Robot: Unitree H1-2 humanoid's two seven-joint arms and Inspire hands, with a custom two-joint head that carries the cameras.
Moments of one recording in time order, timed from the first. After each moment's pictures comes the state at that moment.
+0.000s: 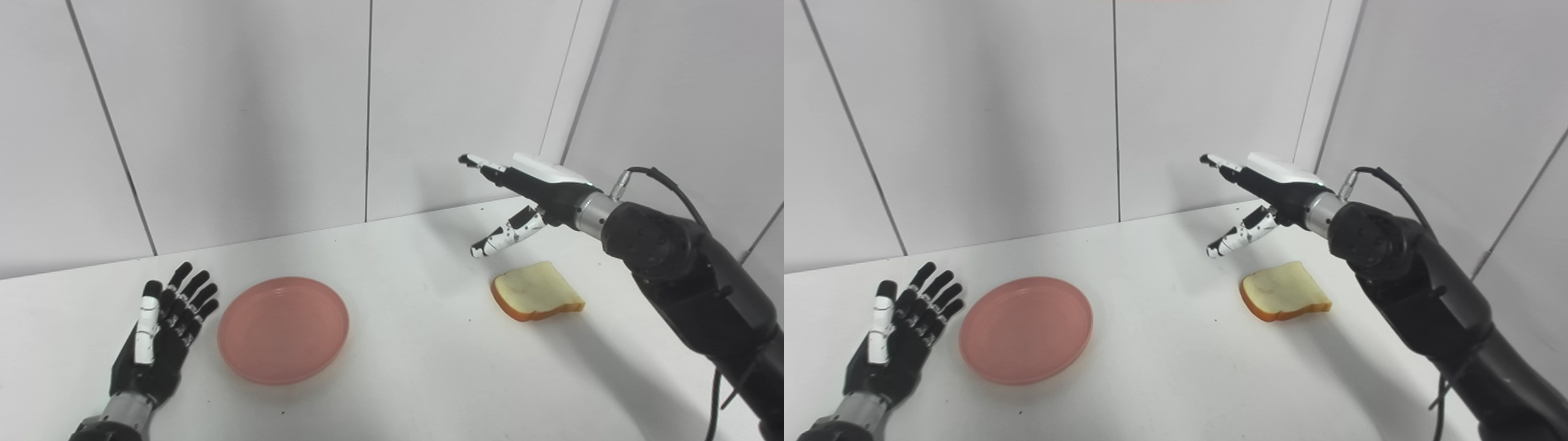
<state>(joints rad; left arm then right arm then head) -0.54 0.06 0.09 0.66 -0.35 -0.07 -0.40 -0.52 -0.97 0.11 -0.27 -0.35 0.45 0.63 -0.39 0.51</state>
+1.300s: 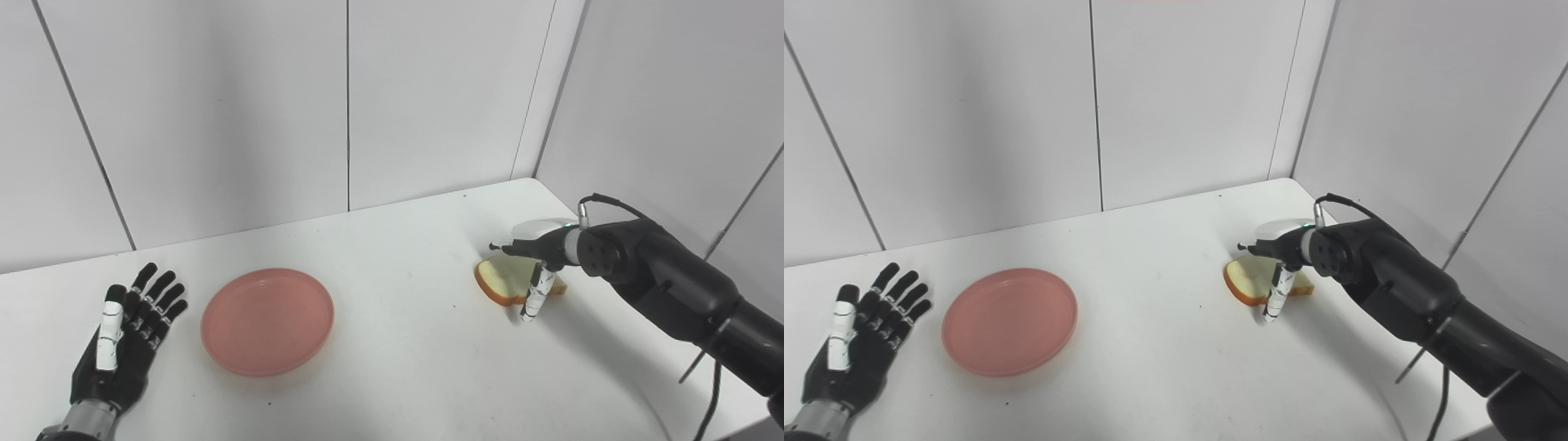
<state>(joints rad) -0.51 0.10 0.08 0.62 -0.37 -0.05 -0.41 -0.50 -1.00 0.35 -0.06 -0.68 0.40 0.89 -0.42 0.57</state>
